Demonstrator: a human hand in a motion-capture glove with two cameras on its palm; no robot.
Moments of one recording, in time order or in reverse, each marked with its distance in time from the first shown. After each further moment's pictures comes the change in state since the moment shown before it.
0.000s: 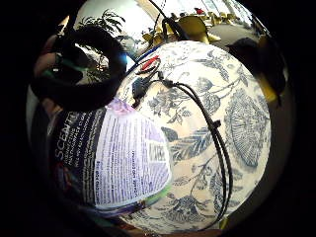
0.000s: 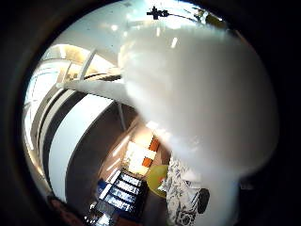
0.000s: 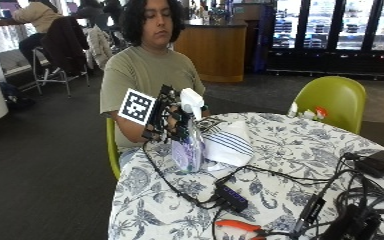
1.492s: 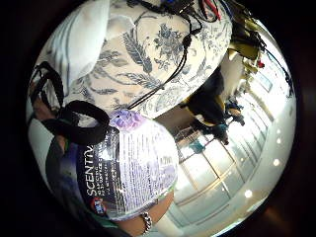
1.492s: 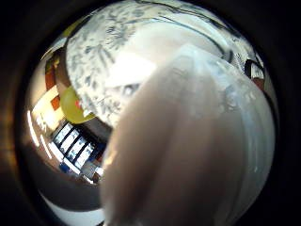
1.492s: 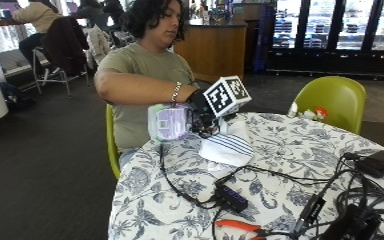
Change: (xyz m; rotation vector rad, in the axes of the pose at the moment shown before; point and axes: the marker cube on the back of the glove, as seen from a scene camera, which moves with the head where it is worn) arm -0.063 0.035 0.092 -1.397 1.262 -0.083
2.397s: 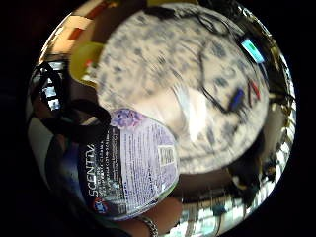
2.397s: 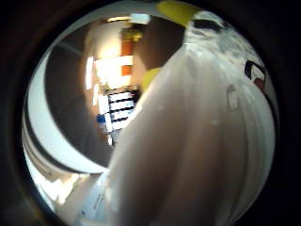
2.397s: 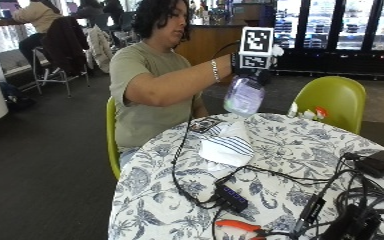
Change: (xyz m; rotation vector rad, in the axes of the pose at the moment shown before) arm -0.135 0.055 -0.155 0.489 -0.730 -0.749
